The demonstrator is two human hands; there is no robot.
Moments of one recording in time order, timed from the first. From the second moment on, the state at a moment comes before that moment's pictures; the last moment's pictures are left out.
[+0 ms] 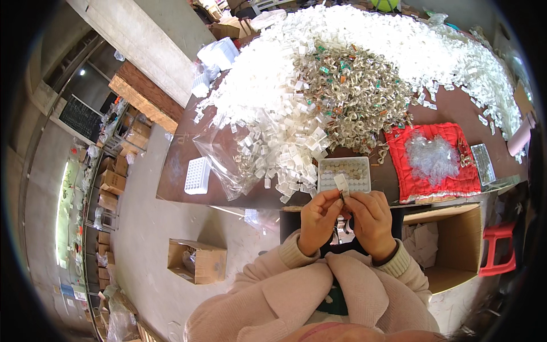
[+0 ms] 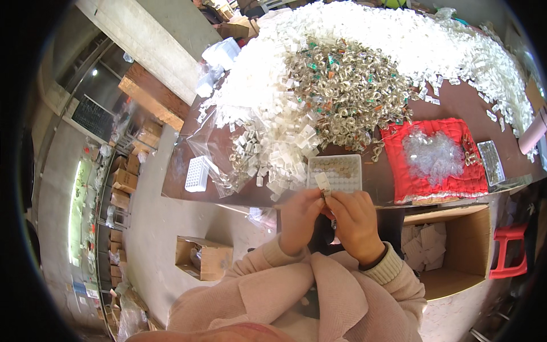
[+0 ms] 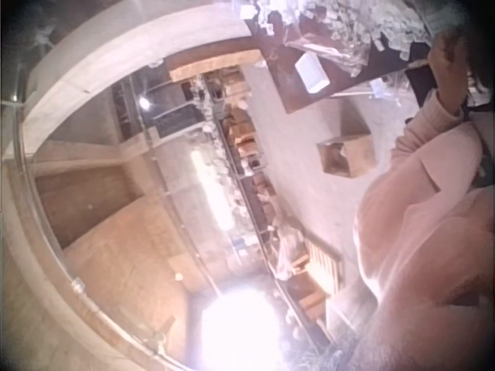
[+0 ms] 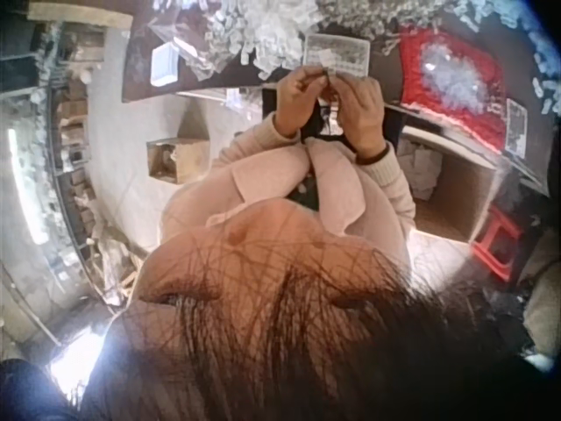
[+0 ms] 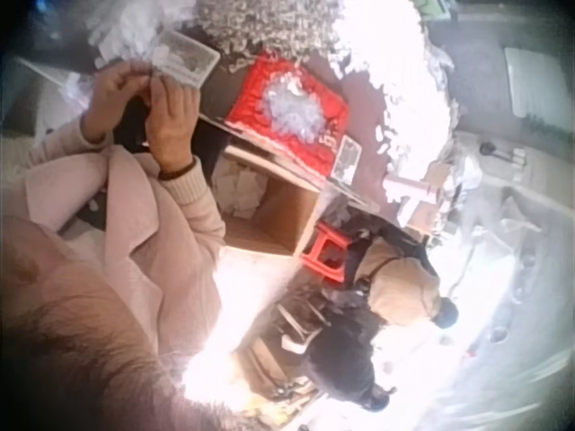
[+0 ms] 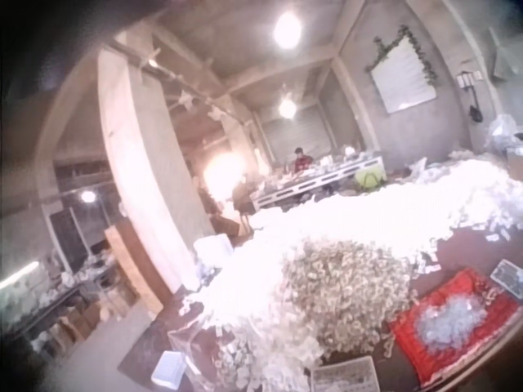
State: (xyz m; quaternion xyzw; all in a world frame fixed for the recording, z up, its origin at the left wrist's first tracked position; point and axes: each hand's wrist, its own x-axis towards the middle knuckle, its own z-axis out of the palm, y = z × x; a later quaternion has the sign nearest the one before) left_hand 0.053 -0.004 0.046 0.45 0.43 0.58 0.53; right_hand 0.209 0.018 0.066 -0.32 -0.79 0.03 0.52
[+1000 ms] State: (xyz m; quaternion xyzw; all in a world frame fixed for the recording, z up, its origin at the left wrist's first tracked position) left_hand 0.068 -0.007 0.031 0.33 0.27 0.75 0.51; right_hand 0.189 -0.003 0.064 -0.41 -0.58 0.44 0.55
